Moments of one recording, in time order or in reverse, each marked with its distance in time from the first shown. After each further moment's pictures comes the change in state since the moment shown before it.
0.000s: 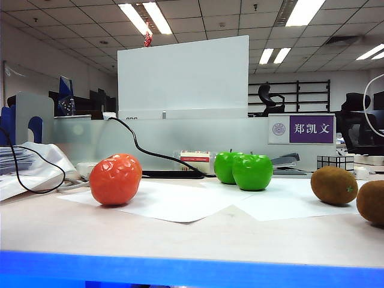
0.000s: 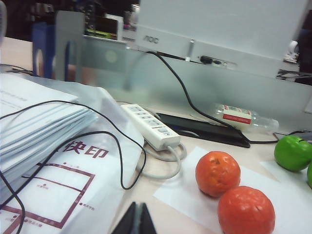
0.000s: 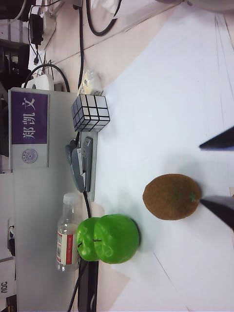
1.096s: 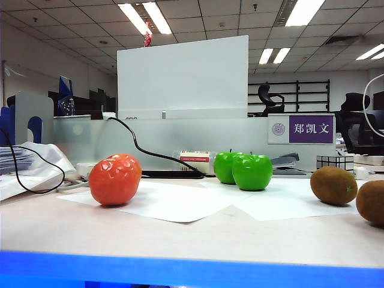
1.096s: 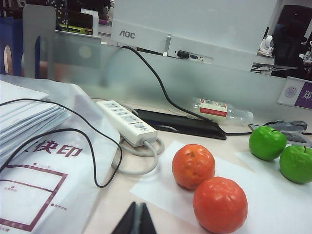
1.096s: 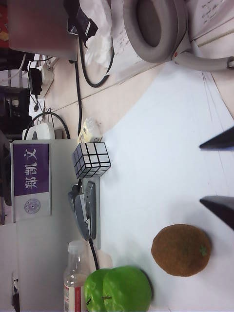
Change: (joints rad) left arm -0.074 0.000 0.000 -0.001 0.004 0.000; right arm -0.158 0.000 0.000 0.000 -0.001 0.000
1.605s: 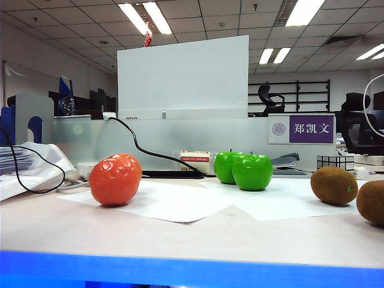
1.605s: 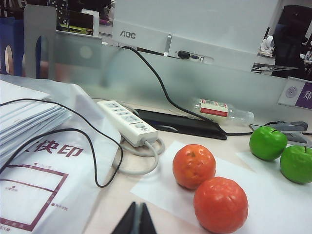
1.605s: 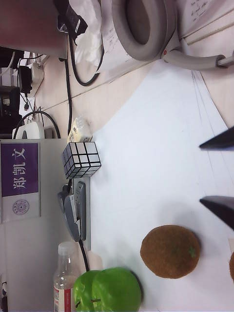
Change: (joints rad) left arm 0.000 0.000 0.000 0.000 0.000 0.000; right arm 0.002 0.000 -0.010 -0.020 0.000 0.000
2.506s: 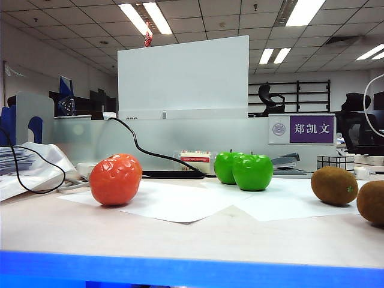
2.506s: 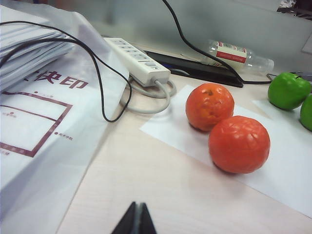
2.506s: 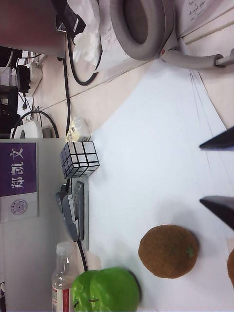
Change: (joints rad) left arm 0.000 0.000 -0.079 -0.117 -0.002 0.000; right arm 0.000 0.000 0.000 -0.006 0.000 0.000
